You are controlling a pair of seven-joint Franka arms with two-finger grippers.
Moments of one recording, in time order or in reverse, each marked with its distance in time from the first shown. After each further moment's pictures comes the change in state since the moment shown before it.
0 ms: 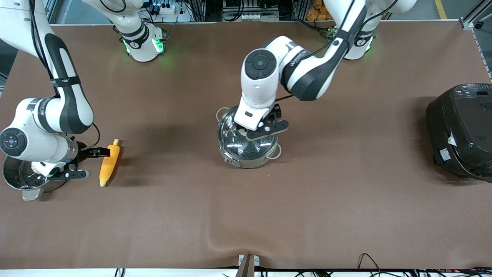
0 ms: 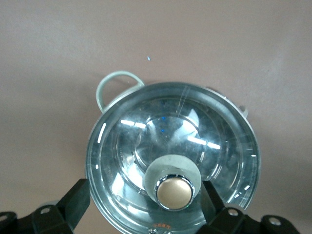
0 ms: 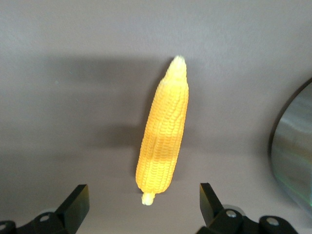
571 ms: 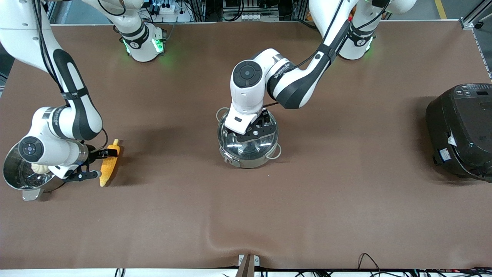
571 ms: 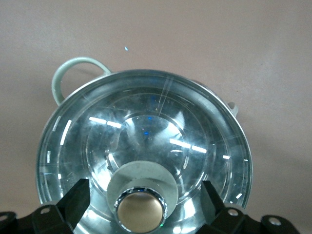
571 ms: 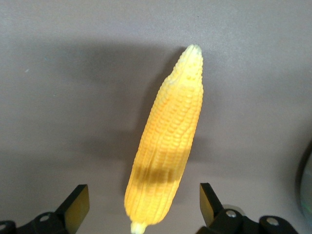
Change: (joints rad) left arm -0.032 0.076 0.002 0.002 0.000 0.114 -0.042; right arm -0.013 0.099 -0.002 -0.012 0.000 0.097 -0.088
